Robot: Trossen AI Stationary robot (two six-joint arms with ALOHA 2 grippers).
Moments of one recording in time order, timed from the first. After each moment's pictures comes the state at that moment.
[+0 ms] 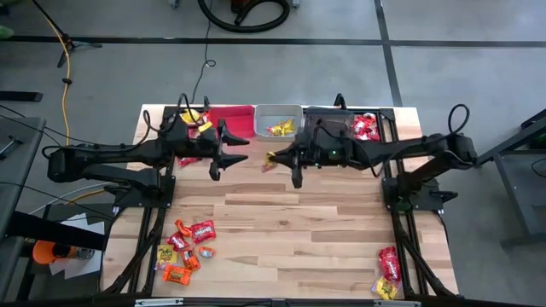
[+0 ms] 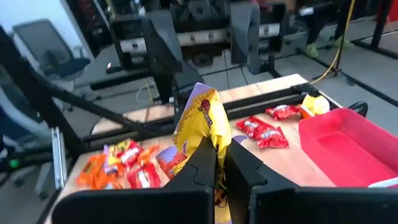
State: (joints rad) left arm 0.23 0.96 0.60 0.41 0.25 -0.09; right arm -0.04 1.44 1.08 0.16 0.01 0.18
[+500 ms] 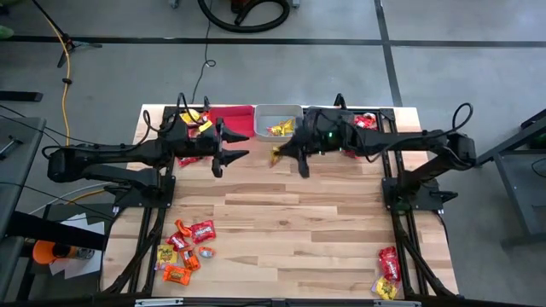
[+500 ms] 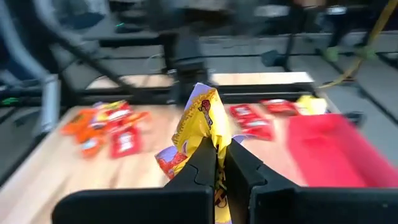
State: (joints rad) left arm 0.23 0.96 0.60 0.41 0.16 -0.13; right arm -0.23 1.43 1.08 0.08 -0.24 -0.05
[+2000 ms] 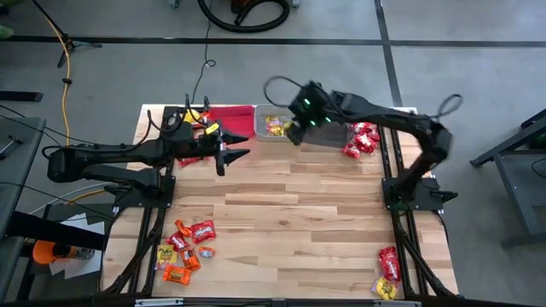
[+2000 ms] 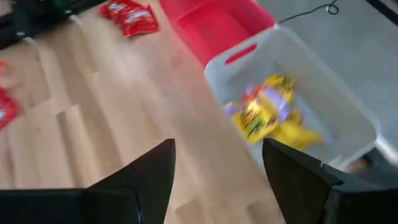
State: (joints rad) left arm 0.23 0.96 0.60 0.28 0.08 -0.23; right arm -0.40 1.61 1.43 -0.64 -0.04 0.14
